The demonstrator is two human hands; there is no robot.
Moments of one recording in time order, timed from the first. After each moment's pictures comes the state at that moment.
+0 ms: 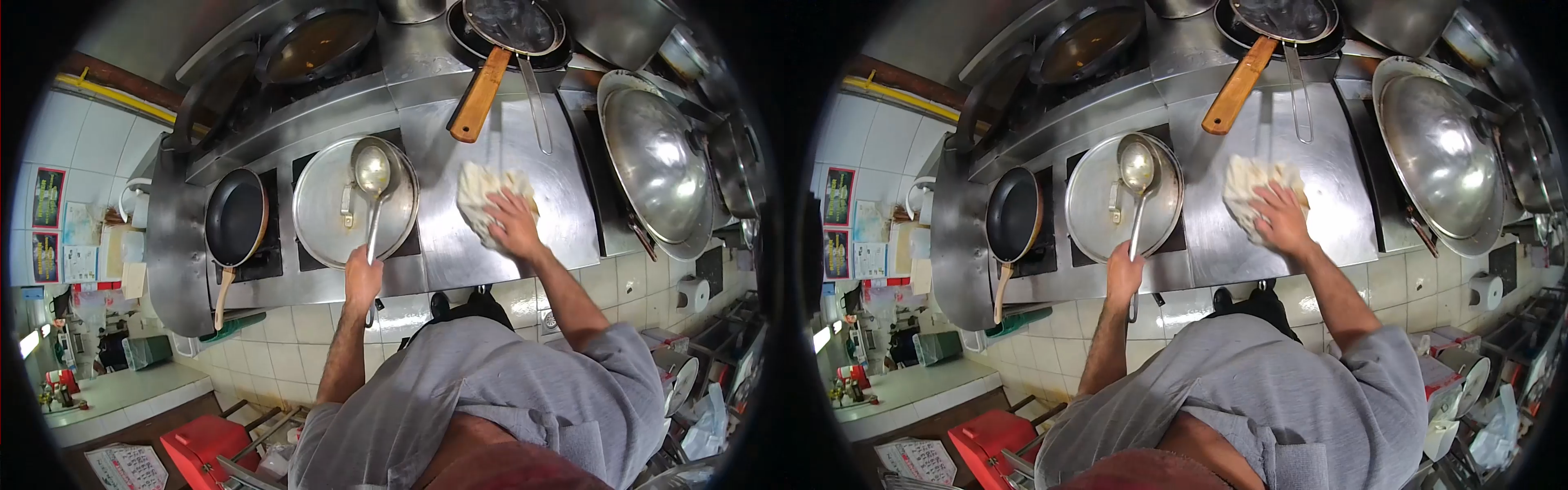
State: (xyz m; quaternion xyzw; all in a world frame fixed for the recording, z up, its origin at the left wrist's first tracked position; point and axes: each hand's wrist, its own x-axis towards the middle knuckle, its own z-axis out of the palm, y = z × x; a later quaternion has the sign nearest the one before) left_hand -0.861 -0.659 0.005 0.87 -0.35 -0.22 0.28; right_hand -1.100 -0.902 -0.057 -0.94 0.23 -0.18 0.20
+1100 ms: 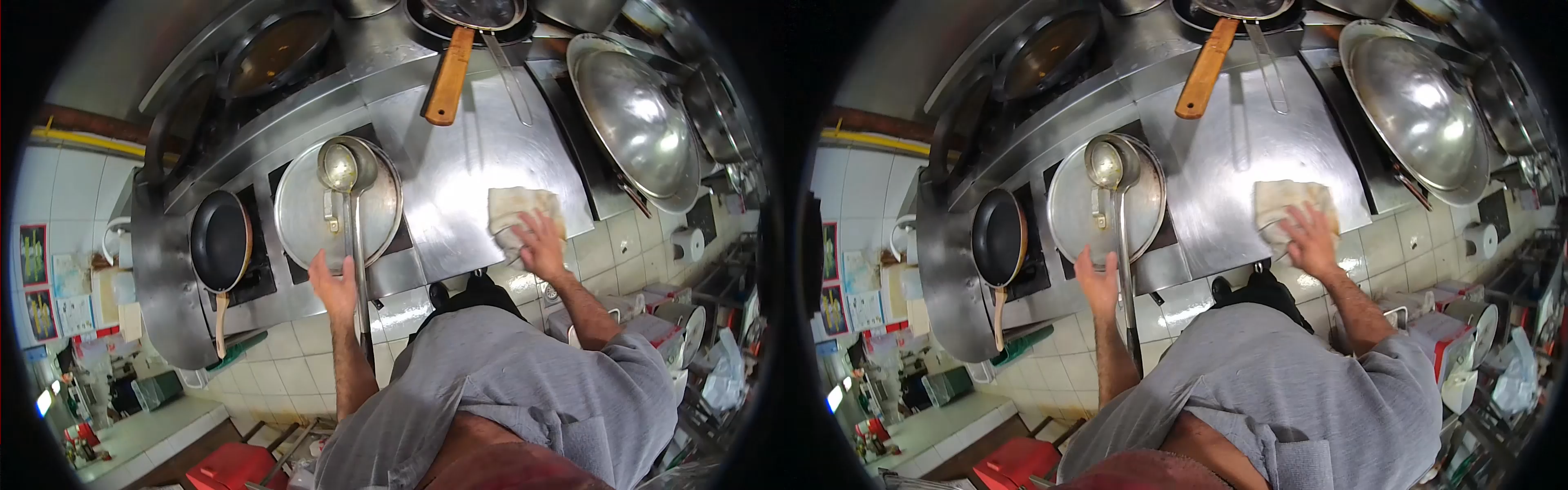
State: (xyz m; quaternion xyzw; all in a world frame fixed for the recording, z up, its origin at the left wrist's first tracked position) left_hand -0.833 -0.625 -0.016 0.87 -0.36 0.00 0.32; right_hand -1.194 -0.840 -0.058 -0.92 0.33 -0.15 0.14
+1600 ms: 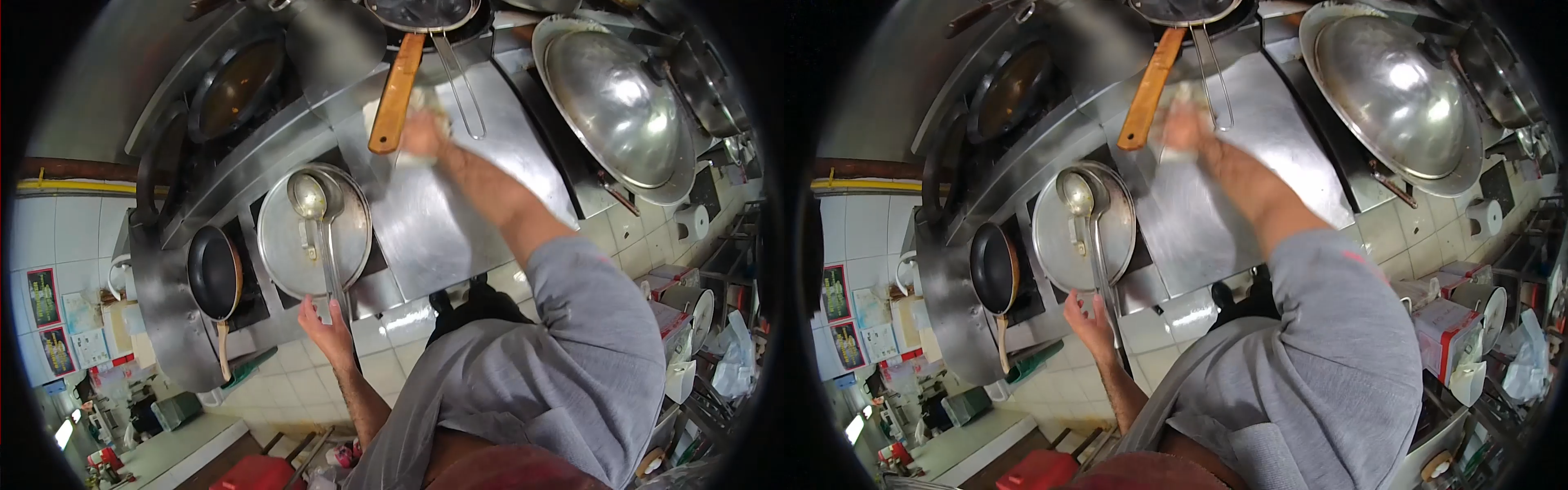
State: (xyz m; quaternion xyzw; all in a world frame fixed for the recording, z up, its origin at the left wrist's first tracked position) left_hand -0.890 -0.620 0.011 0.90 -0.28 0.00 0.33; right_hand -0.928 -1.067 -0.132 -0.95 0.32 0.03 -0.03
